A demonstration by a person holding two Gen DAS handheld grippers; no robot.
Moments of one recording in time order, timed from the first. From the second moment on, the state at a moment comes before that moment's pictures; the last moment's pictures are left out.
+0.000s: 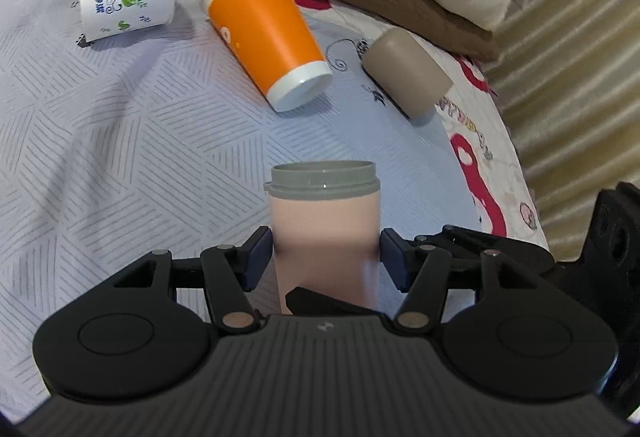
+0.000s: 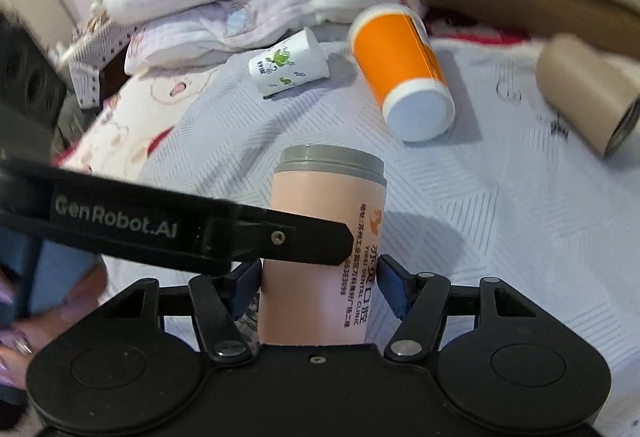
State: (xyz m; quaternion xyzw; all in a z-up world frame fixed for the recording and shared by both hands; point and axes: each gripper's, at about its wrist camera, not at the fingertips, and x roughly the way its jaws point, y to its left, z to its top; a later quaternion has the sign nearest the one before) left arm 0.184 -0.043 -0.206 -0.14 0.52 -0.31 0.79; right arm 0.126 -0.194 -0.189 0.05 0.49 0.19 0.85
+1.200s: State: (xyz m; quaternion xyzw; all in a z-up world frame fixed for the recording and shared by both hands) left arm 0.189 -0.052 -0.186 -0.07 0.34 -0.29 0.89; right arm 0.141 -0.180 -0.212 -0.16 0.22 0.18 0.95
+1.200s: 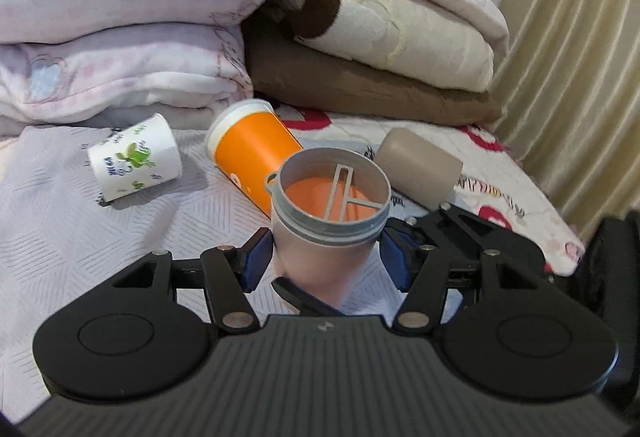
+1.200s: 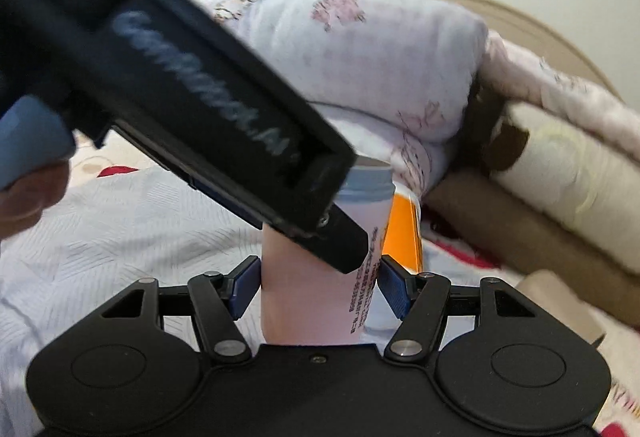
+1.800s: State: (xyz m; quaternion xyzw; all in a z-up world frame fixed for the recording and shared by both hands) left arm 0.189 -0.054 -0.194 -0.10 0.37 -0.30 0.87; right arm 0.164 -0.185 -0.208 -0.13 0.26 0.16 0.94
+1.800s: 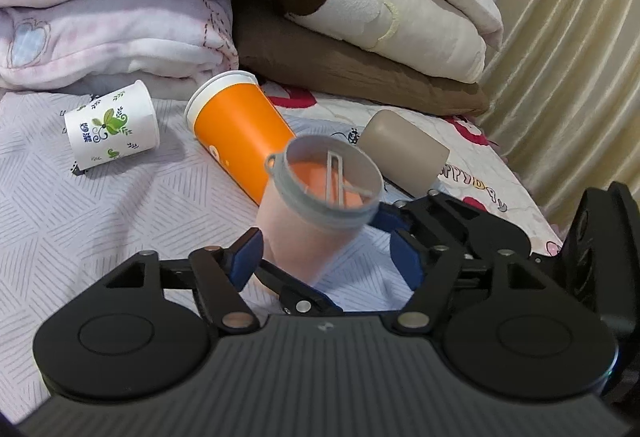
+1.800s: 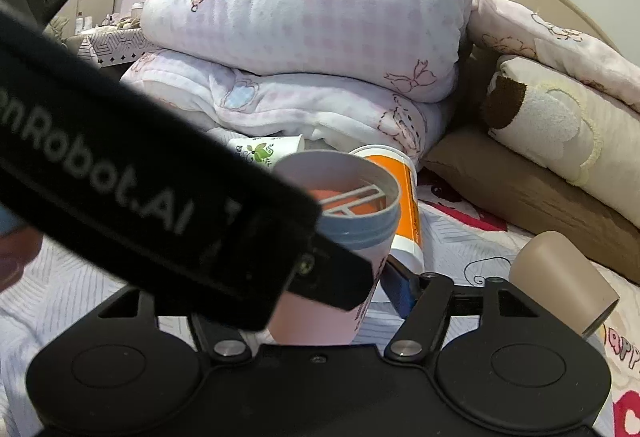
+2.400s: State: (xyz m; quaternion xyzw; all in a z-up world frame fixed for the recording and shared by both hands) left arm 0.168 -0.037 -0.172 -0.08 0.43 -0.26 0.86; right arm 0.160 -0.187 -0.189 -0.10 0.39 0.12 0.91
